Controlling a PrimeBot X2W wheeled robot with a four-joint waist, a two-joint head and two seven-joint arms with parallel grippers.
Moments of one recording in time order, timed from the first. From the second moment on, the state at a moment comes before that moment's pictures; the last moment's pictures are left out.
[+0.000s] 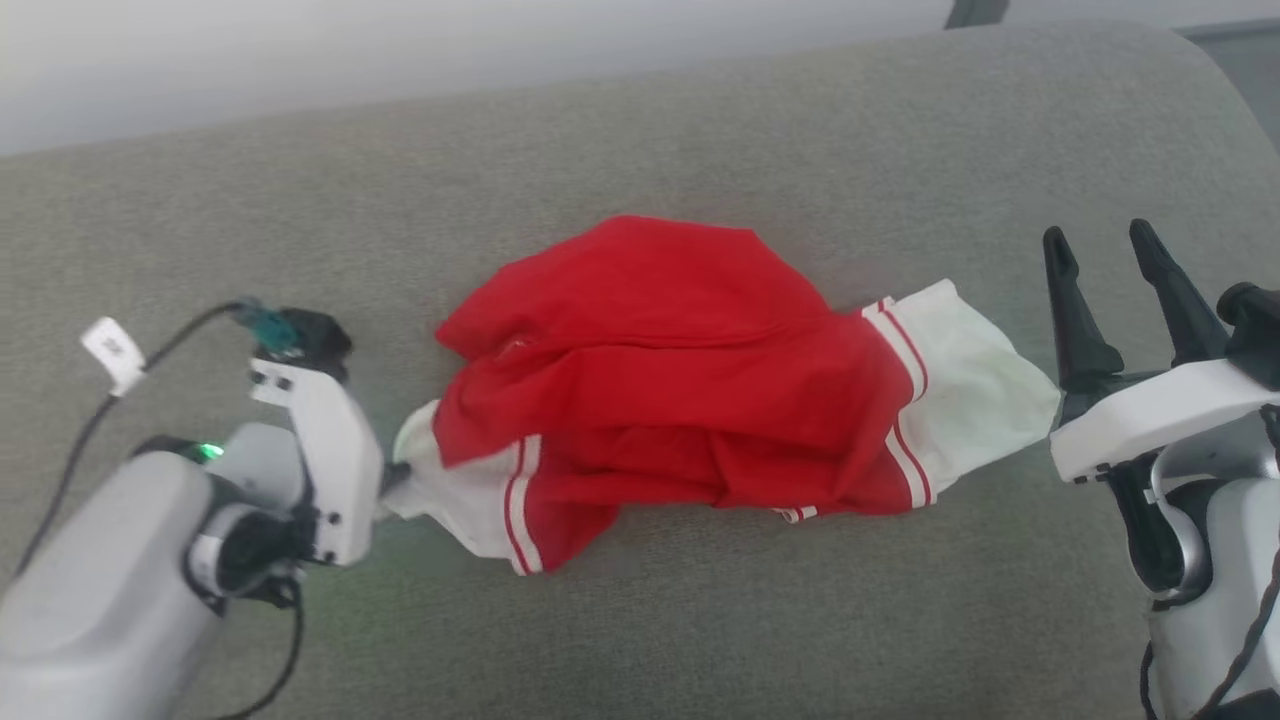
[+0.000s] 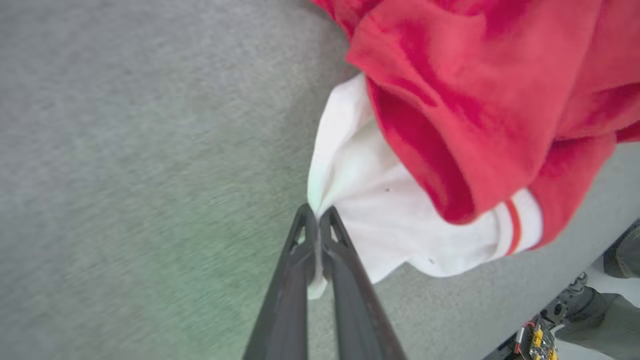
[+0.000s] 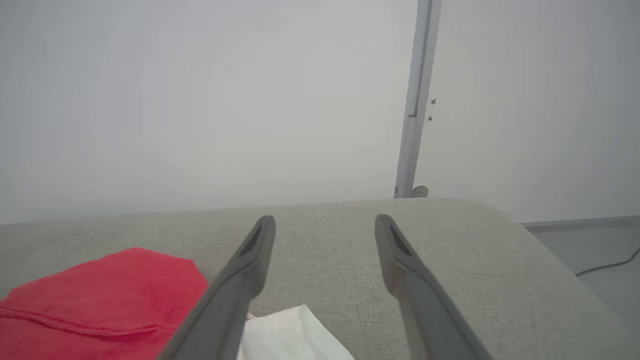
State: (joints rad) left arm -0.58 0.58 -0.57 0.32 -0.92 -0.02 0.76; right arm -0.35 -0.17 -0.06 0.13 0.28 0.13 -0.02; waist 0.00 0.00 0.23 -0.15
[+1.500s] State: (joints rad) left arm -0.58 0.72 -0.50 0.52 -0.91 0.05 0.76; right arm -0.33 -0.16 -0.04 0.11 0.27 0.13 0.01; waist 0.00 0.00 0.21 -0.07
